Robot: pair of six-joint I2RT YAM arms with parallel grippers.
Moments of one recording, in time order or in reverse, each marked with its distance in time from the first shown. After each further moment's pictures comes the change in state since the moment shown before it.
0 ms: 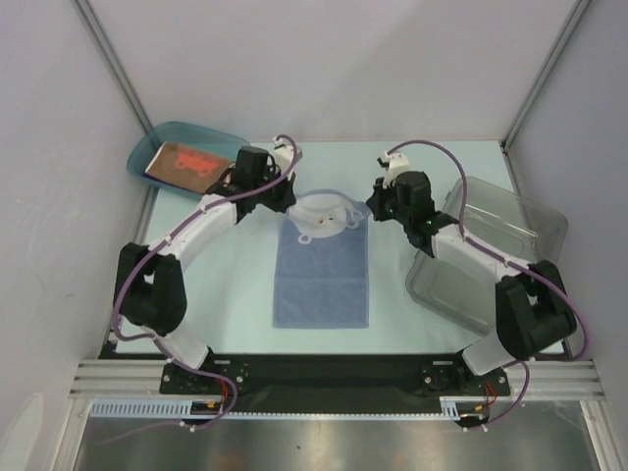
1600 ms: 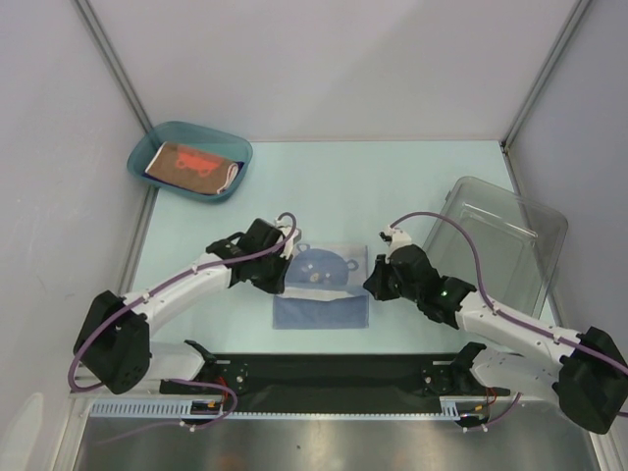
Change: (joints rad) left arm -0.253 -0.386 -0.515 -0.286 -0.167 -0.255; right arm 0.335 -0.504 -0.469 -0.274 0.097 0.402
